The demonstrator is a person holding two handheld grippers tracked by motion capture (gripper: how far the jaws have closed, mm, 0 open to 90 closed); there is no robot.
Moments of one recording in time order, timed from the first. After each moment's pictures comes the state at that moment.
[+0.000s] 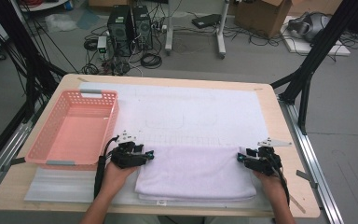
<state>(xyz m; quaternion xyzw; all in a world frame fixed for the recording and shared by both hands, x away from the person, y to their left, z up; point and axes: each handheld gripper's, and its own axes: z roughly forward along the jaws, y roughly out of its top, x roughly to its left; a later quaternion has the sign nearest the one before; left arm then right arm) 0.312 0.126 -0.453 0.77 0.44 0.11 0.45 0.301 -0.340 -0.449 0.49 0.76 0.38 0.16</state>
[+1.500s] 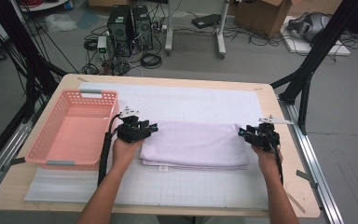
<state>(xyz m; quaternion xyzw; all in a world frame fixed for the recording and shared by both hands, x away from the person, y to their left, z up) 0.367 0.115 -0.421 0.73 0.46 0.14 0.49 0.358 -0.339 -0.418 0.50 0.73 0.42 0.21</state>
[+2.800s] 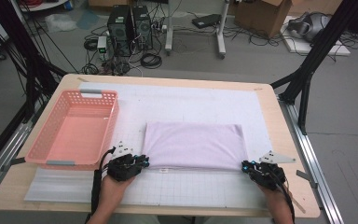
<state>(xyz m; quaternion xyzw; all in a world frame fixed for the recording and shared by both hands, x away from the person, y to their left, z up) 0.272 0.131 -0.452 0.75 0.44 0.13 0.47 0.255 -0.337 -0.447 0.44 0.79 0.39 0.19</state>
